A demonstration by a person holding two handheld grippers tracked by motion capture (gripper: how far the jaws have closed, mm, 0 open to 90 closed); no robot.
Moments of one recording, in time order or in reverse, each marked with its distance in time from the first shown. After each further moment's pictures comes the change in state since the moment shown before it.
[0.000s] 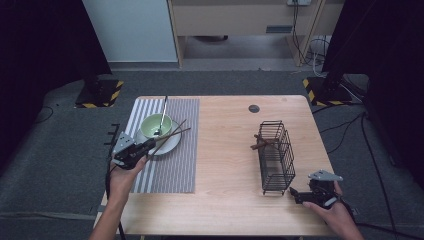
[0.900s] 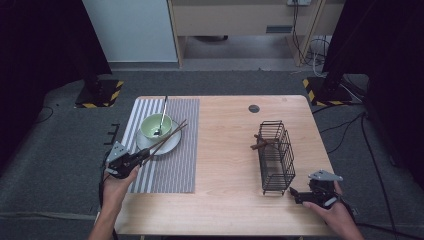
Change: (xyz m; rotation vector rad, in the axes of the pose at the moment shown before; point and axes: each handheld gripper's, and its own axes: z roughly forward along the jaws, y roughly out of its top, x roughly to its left) left arm 0.010 -0.031 -0.012 0.062 -0.002 -0.036; right arm 0.000 0.000 0.000 0.000 0.000 0.000
